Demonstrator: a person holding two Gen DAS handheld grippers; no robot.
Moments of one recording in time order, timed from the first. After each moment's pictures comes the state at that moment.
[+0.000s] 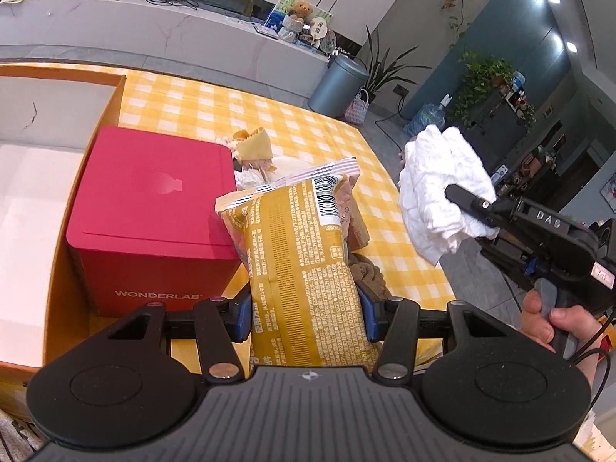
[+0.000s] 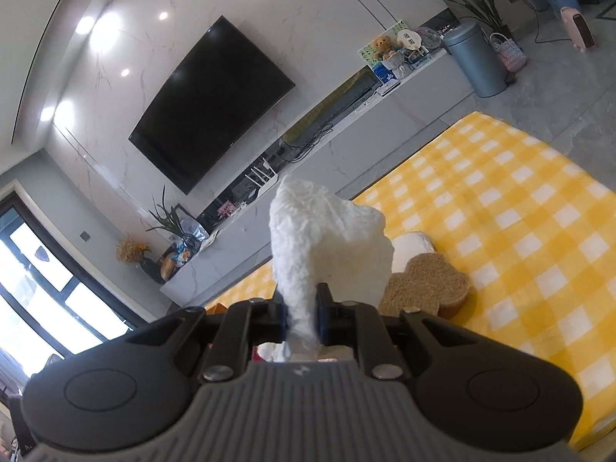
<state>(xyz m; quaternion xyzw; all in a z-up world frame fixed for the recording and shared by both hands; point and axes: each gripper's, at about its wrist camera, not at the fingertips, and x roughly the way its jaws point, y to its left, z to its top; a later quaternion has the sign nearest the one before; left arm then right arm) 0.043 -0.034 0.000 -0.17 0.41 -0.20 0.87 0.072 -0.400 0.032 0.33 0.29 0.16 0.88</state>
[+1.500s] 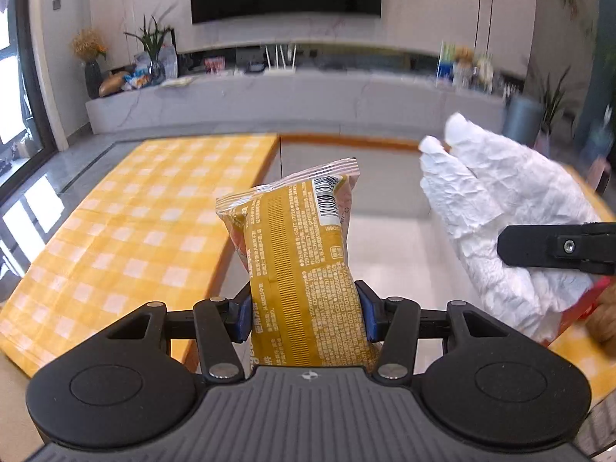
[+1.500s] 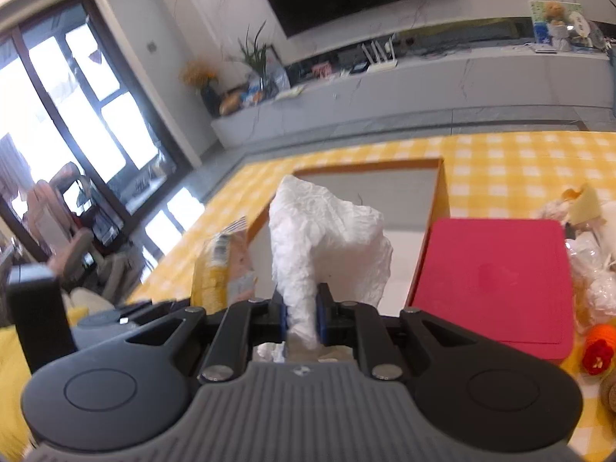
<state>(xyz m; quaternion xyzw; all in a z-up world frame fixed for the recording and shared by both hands) 0.027 0.104 -0.002 -0.02 0.37 0.09 0.93 0.071 -0.079 0.039 0.09 0.39 0.32 0.86</state>
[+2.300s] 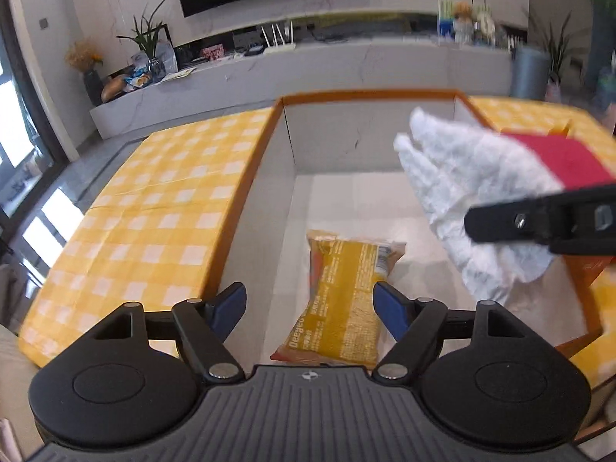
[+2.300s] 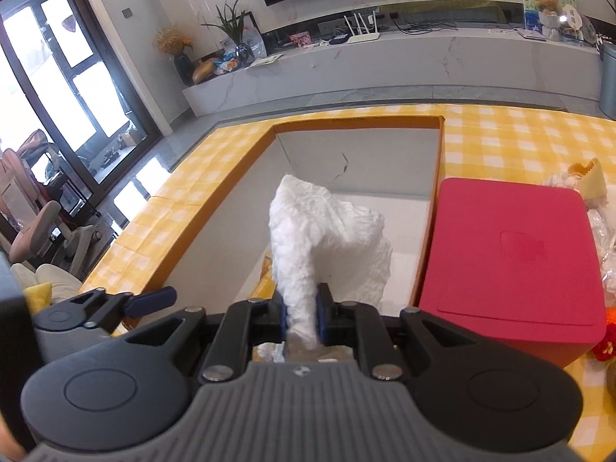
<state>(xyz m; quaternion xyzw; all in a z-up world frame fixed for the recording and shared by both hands) 0.015 0.102 -0.014 0.03 0.39 0.10 0.92 0.083 -0.048 0.019 0.06 0.43 0.28 0.86</state>
